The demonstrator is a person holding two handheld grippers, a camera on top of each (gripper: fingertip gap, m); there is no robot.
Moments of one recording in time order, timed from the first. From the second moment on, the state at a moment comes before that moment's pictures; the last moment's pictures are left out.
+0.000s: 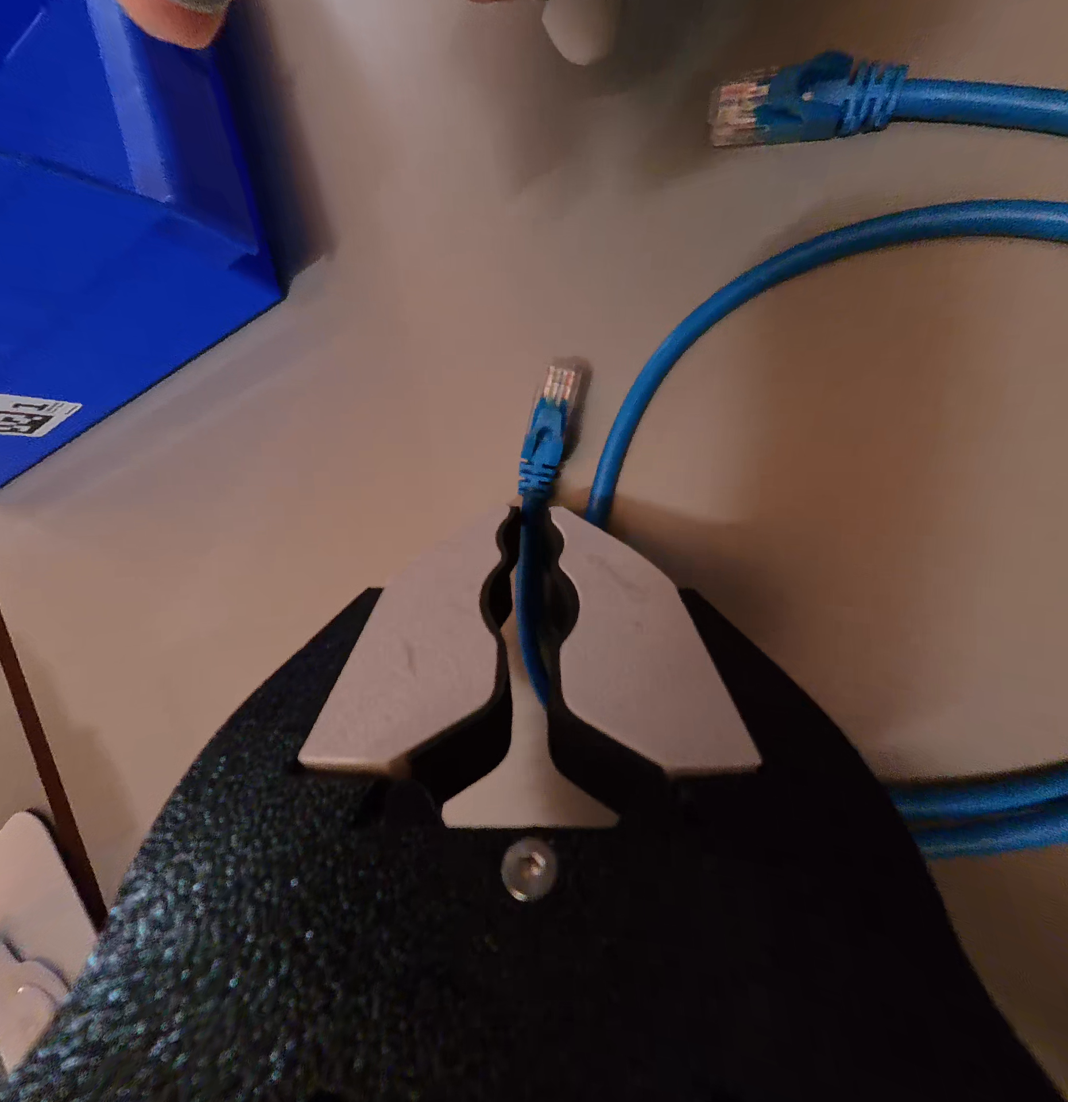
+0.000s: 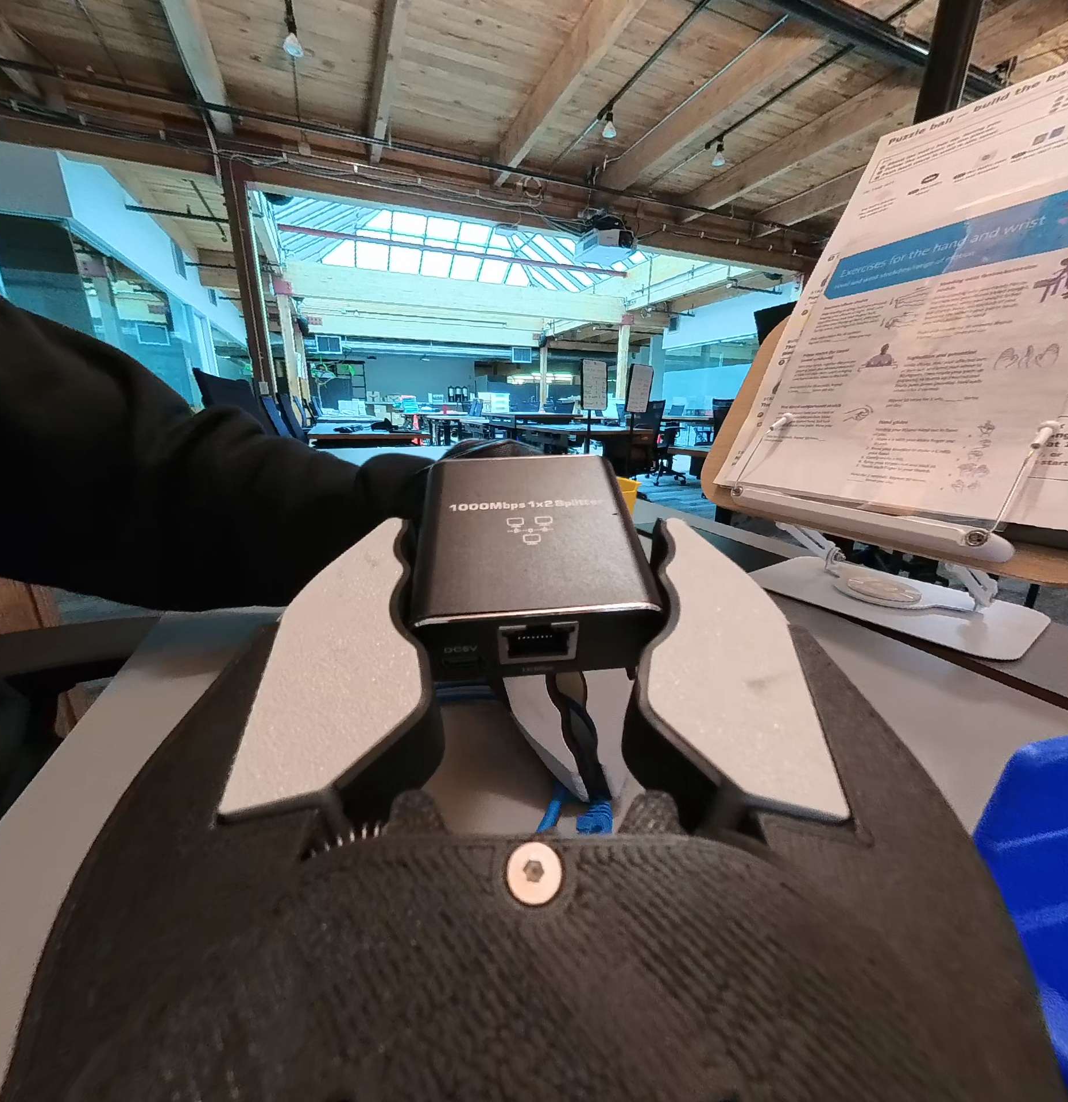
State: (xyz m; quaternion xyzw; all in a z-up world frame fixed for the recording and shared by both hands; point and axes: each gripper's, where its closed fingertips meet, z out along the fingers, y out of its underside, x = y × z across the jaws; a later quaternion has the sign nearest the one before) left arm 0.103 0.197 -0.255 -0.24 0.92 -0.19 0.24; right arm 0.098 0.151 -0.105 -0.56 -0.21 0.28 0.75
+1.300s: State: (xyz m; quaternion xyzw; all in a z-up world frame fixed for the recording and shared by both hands) left arm 0.115 0.201 -0.256 -0.39 0.86 -0.22 0.24; right arm 0.097 0.151 -0.105 -0.56 -0.22 0.26 0.75
